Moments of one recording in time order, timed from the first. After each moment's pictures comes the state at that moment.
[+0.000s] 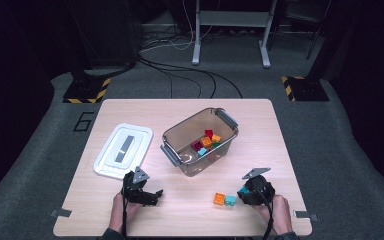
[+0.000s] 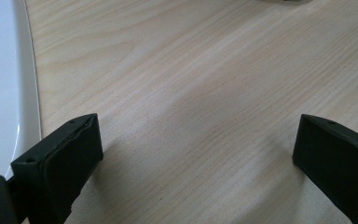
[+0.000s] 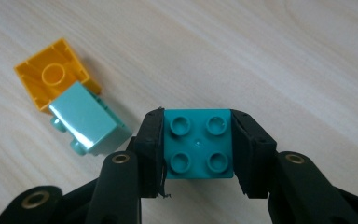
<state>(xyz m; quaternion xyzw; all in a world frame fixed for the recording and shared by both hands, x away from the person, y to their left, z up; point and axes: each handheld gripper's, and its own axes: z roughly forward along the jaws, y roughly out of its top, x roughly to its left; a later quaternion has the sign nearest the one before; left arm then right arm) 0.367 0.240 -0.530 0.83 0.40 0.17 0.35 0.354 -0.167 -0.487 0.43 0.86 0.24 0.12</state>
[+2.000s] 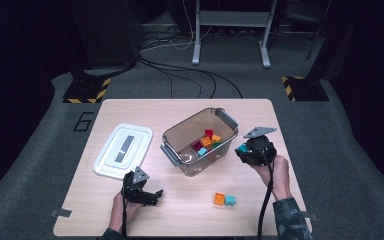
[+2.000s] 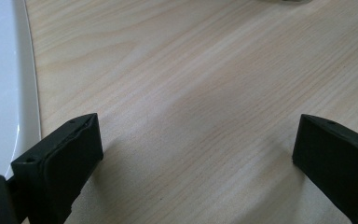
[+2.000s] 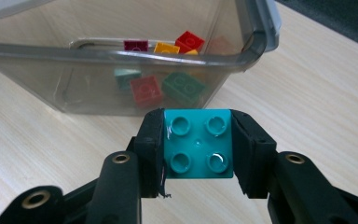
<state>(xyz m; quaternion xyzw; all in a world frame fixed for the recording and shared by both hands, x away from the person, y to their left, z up) 0.367 0.241 -0.529 0.83 0.40 0.18 0.34 0.417 -0.157 -0.387 0.40 0.83 0.32 0.21</state>
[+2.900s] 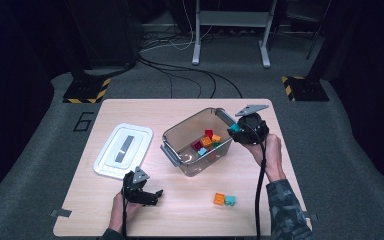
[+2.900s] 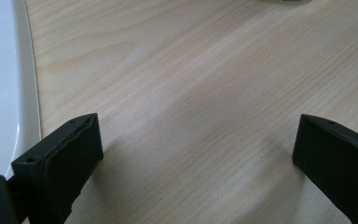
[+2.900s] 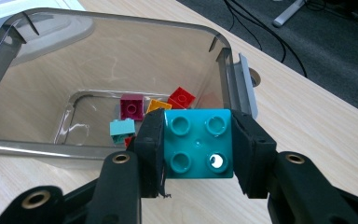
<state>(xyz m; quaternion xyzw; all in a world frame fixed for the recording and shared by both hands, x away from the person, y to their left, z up) 0.367 0.241 -0.529 0.83 0.40 0.17 0.34 0.453 -0.133 -0.342 0.38 0.83 0.33 0.23</state>
